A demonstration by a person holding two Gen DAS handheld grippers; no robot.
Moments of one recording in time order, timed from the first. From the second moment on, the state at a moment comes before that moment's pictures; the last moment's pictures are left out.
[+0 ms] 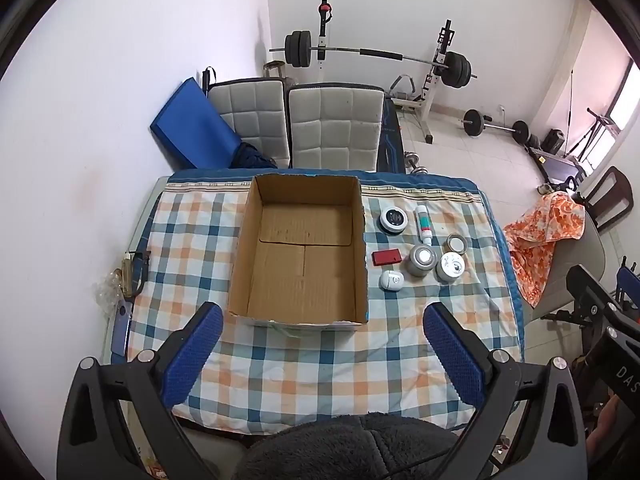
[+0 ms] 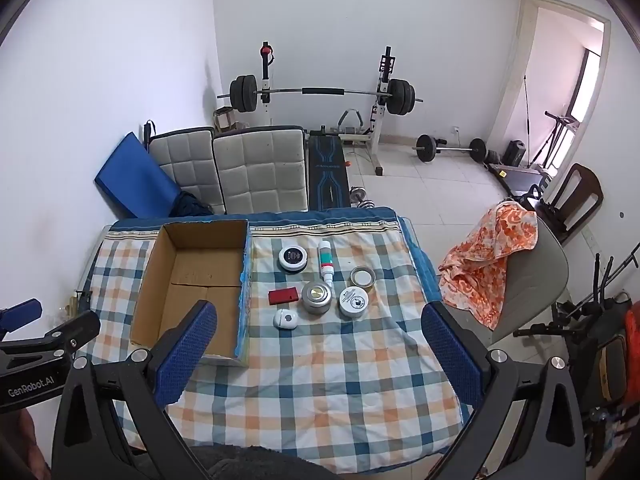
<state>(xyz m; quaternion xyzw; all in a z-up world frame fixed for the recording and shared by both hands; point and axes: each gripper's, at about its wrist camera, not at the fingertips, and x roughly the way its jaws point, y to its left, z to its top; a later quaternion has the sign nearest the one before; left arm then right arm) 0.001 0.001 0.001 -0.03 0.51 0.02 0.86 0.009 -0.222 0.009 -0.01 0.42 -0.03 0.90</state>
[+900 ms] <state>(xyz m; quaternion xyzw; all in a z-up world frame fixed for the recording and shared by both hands) -0.003 0.002 0.008 -0.02 0.49 0.02 0.87 0.005 -0.218 0.013 -0.01 0.42 -0.02 0.91</state>
